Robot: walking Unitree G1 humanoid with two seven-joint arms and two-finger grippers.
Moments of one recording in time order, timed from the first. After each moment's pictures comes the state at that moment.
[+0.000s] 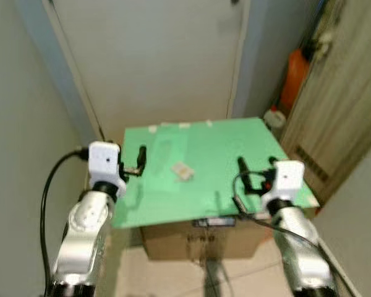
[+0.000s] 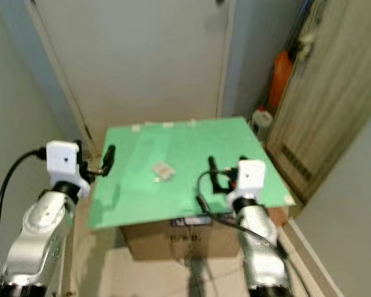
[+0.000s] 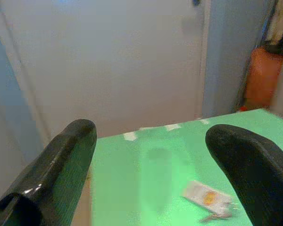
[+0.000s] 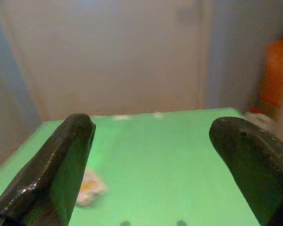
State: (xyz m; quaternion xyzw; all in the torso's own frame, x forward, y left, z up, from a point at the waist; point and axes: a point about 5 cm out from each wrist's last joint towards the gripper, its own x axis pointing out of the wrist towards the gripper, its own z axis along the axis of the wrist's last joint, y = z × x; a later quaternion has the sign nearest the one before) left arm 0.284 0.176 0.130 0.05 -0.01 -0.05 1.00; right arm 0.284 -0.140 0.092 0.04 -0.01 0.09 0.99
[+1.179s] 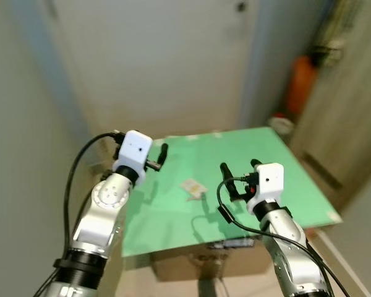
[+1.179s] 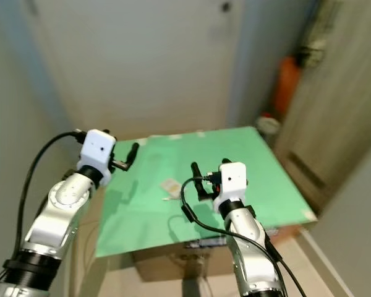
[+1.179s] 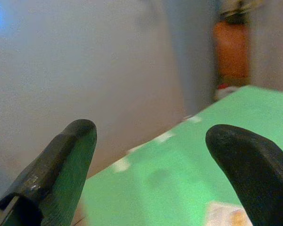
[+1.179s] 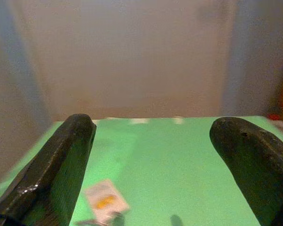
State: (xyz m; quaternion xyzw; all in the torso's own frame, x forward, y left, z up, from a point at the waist) left arm 0.316 0.137 0.133 0.14 0.00 -0.15 0.98; right arm 0.275 -0.133 0.086 0.01 0.01 0.12 0.99
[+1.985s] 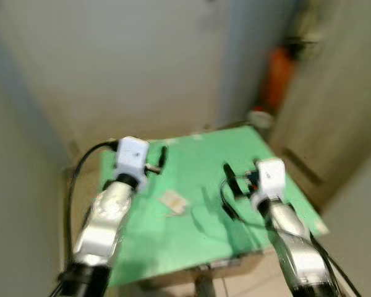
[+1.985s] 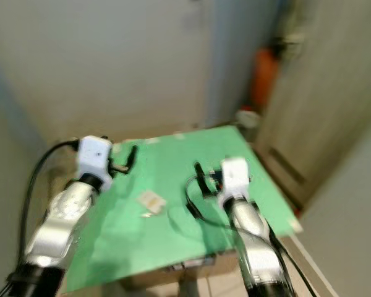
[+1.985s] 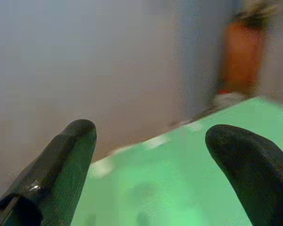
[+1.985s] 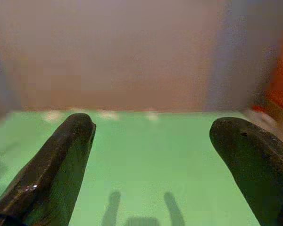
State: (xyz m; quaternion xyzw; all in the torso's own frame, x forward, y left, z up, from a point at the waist) left arm 0.299 0.156 0.118 0.09 0.01 -0.08 0.99; right arm 0.294 -0.120 0.102 -0.01 0.01 0.17 0.99
